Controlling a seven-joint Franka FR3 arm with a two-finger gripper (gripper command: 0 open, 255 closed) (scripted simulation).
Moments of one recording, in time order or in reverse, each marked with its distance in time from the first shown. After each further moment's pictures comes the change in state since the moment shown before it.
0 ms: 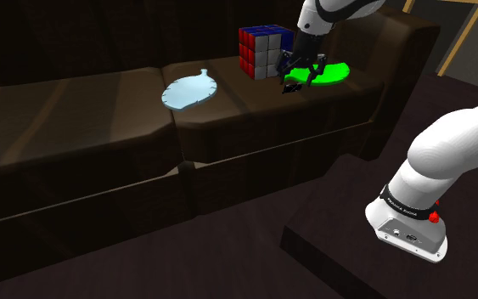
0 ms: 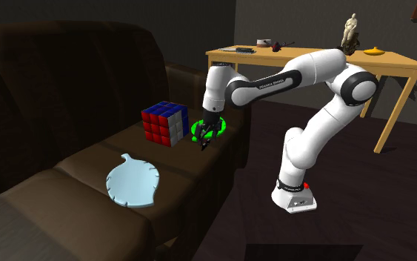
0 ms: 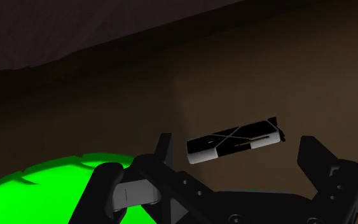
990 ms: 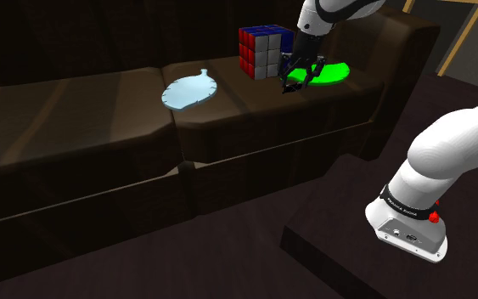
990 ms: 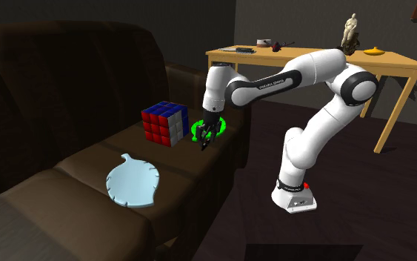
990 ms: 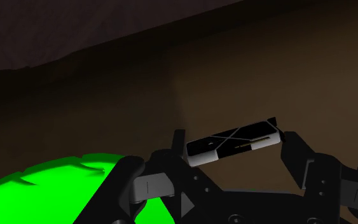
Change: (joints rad) arm 0.000 0.001 0.001 -0.001 0.000 0.003 0.000
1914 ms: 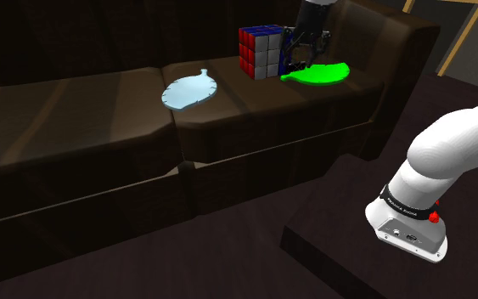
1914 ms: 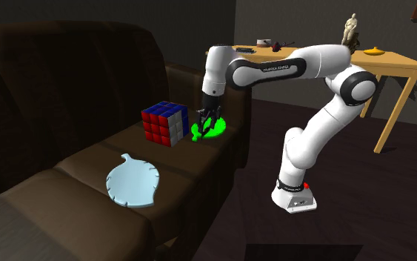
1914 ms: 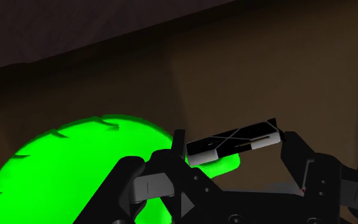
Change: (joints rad) arm -0.006 -0.001 -0.012 0.173 -0.014 -0.173 0.011
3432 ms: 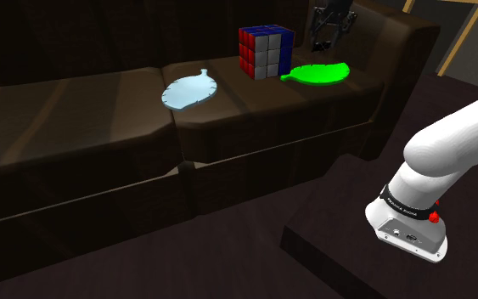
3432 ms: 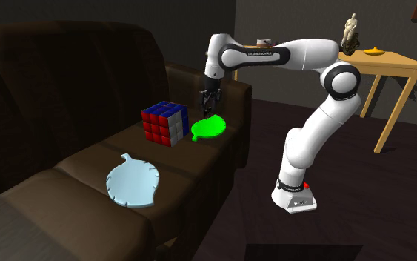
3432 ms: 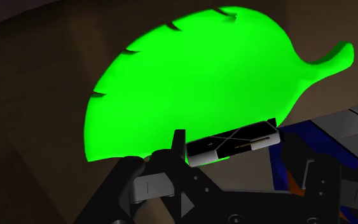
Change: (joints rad) arm -0.088 0.094 -0.224 0.150 -0.076 -0.080 -0.269
